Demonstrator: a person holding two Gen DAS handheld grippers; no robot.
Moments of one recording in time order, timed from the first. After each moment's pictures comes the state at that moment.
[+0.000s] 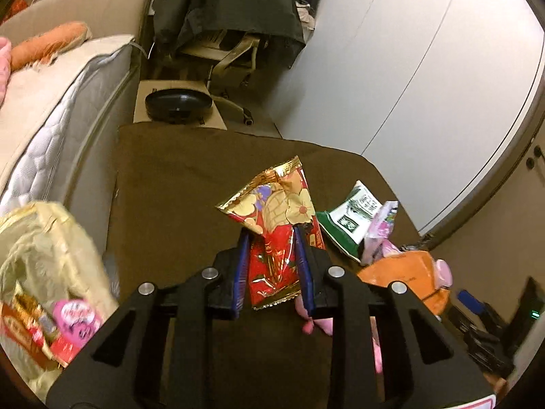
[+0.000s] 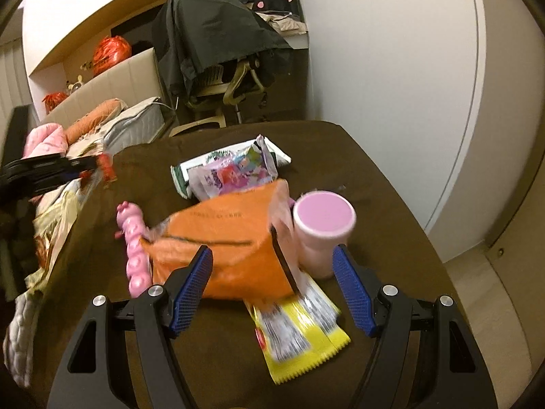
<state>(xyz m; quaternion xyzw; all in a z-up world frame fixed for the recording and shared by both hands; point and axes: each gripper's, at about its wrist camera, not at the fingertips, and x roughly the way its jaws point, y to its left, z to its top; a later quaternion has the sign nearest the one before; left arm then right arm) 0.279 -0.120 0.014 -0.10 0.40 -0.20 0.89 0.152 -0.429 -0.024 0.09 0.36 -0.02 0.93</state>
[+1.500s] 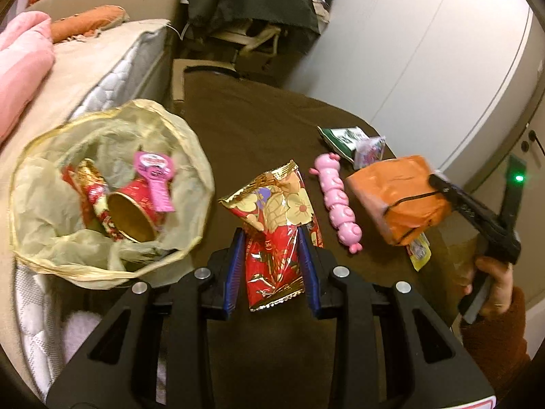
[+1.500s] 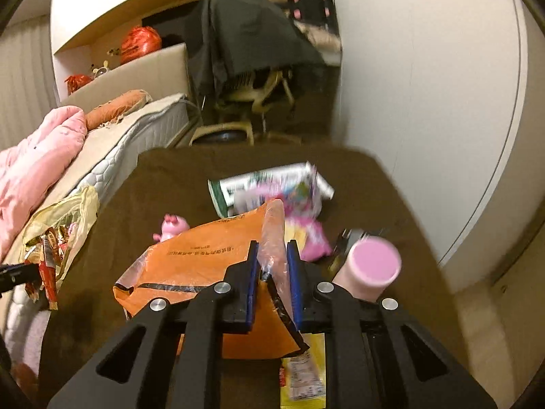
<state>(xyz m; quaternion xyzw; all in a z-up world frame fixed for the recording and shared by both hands) 0.116 -0.064 0.012 -0.10 0.42 -0.16 0.89 0.158 -0.382 0.021 0.01 0.33 0.02 0.95</state>
